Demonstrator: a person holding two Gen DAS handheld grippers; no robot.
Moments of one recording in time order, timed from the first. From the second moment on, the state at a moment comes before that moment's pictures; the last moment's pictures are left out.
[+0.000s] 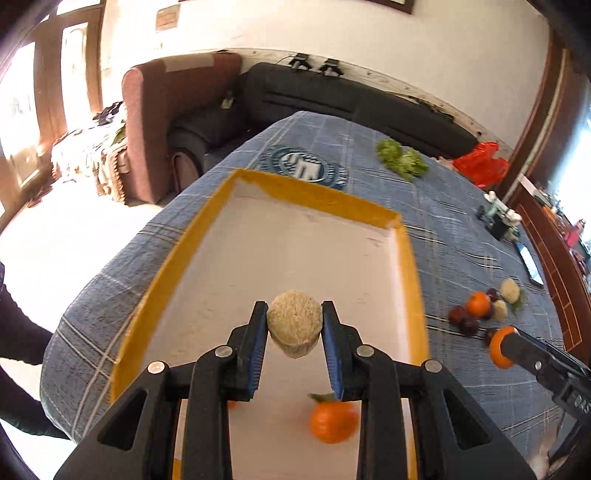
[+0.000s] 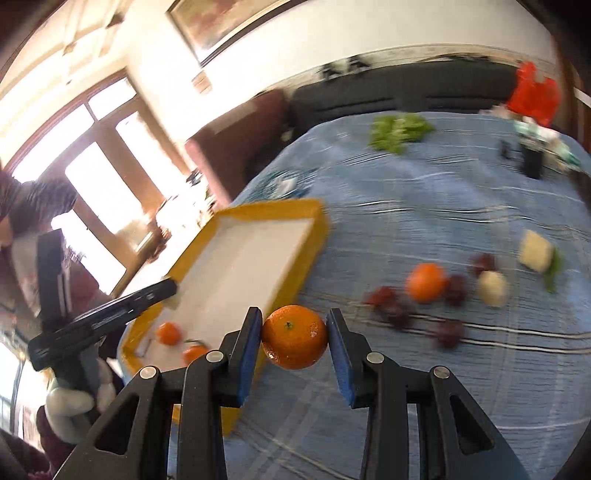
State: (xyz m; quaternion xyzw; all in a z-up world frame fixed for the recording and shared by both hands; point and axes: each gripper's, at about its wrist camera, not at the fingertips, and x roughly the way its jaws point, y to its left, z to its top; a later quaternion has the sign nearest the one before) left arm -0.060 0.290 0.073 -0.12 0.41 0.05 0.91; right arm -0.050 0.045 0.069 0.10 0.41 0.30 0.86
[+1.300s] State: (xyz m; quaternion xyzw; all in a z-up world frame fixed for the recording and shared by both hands) left arm -0.108 0.285 0.100 -0.09 0.35 0.12 0.92; right arm -0.066 0.111 0.057 0.06 0.42 0.31 0.85
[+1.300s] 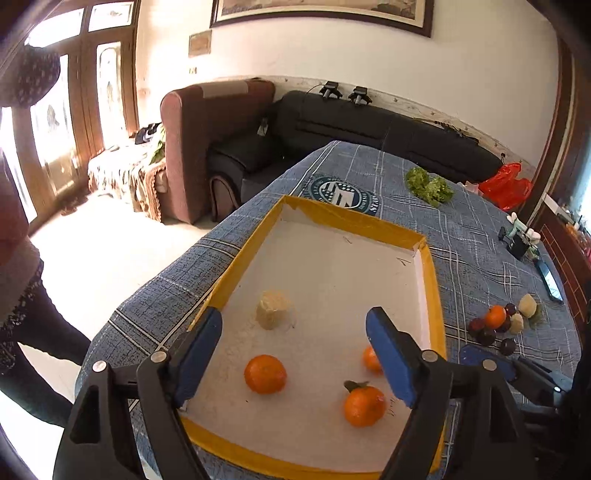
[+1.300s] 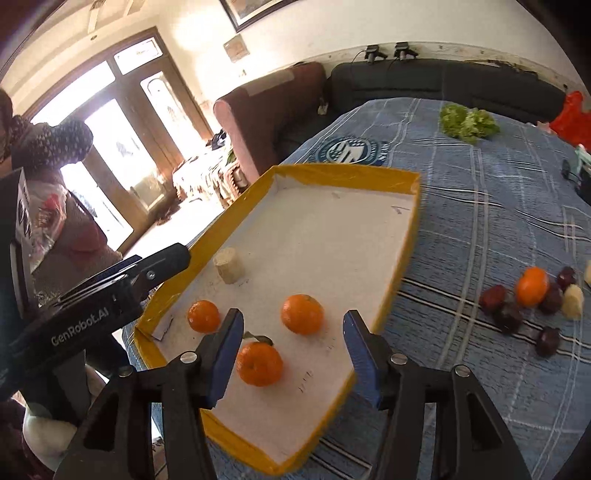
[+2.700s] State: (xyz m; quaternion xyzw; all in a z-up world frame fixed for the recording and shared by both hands) left arm -0.124 0.161 0.112 0.03 0.35 0.05 0.93; right arm -0.083 -0.064 0.030 0.18 0.41 0.19 0.87
